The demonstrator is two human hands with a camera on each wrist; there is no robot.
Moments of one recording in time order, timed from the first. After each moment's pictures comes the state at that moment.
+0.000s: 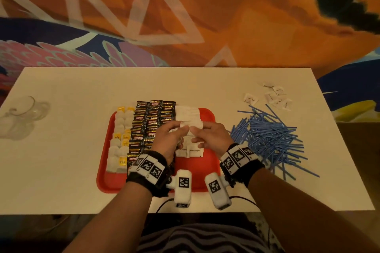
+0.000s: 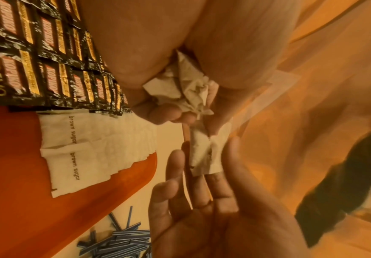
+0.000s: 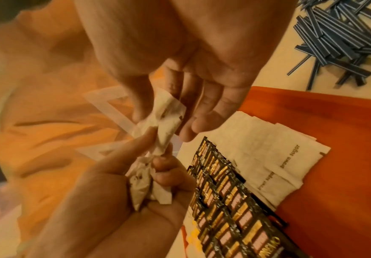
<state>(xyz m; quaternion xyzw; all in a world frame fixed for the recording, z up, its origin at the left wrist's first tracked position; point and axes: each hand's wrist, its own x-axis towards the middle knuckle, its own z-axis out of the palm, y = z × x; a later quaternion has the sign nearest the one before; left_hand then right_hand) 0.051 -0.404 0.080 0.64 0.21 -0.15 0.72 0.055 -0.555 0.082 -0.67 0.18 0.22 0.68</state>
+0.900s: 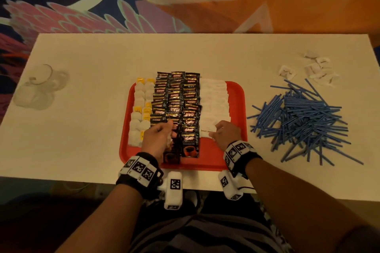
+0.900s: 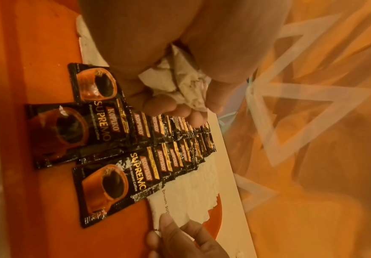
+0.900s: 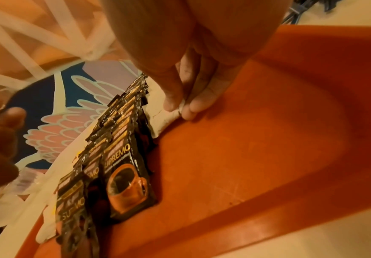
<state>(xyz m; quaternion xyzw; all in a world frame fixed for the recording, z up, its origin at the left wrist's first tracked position) 0.005 -0.310 0.034 0.68 0.35 -0.15 0.63 0.034 -0.516 -0.026 -0.87 0.17 0.28 0.36</state>
